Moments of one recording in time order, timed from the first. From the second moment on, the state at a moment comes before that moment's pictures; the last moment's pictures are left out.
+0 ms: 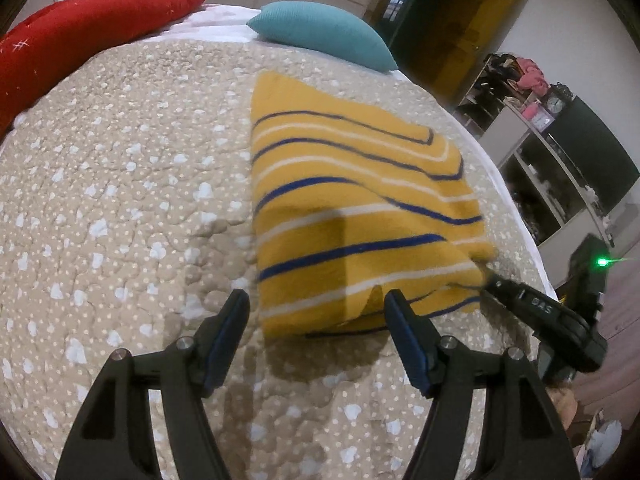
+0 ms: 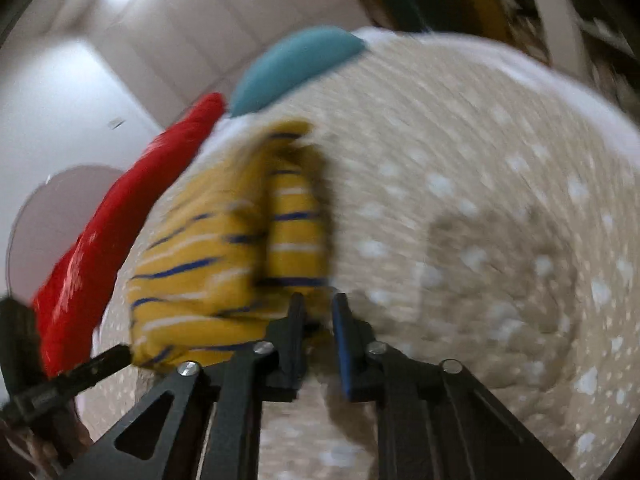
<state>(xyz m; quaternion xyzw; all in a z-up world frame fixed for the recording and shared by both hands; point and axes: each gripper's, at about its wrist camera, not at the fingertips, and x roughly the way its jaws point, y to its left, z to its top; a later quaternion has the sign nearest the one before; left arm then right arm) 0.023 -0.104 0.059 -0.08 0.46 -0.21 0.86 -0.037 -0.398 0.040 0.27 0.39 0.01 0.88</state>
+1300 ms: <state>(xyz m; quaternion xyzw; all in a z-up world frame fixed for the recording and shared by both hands) -0.019 -0.086 0.058 -0.10 0.50 -0.22 0.83 -0.081 -0.386 0.110 0.25 0.32 0.09 0.91</state>
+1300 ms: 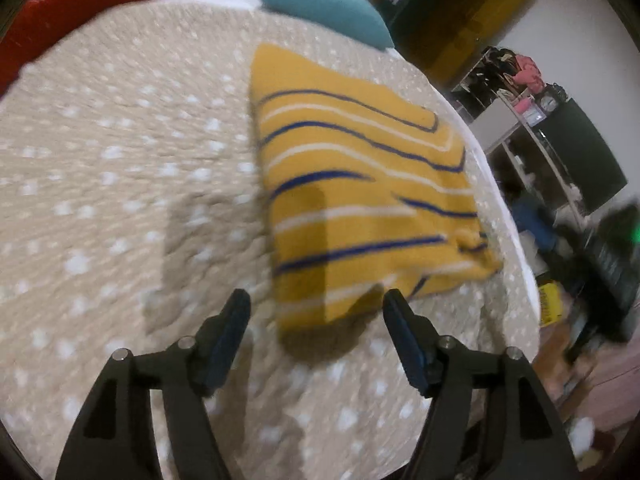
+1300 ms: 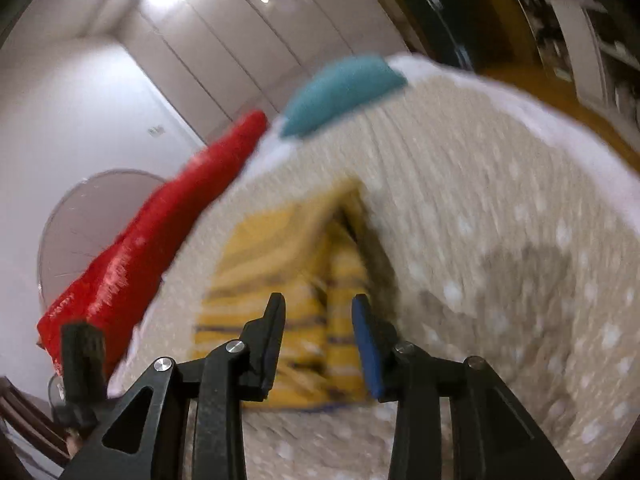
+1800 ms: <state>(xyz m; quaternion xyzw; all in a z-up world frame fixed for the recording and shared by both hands) -0.078 -0.048 0.081 -0.04 0.41 -0.19 0.89 0.044 -0.352 0.085 0.17 0.42 0.03 0.89</state>
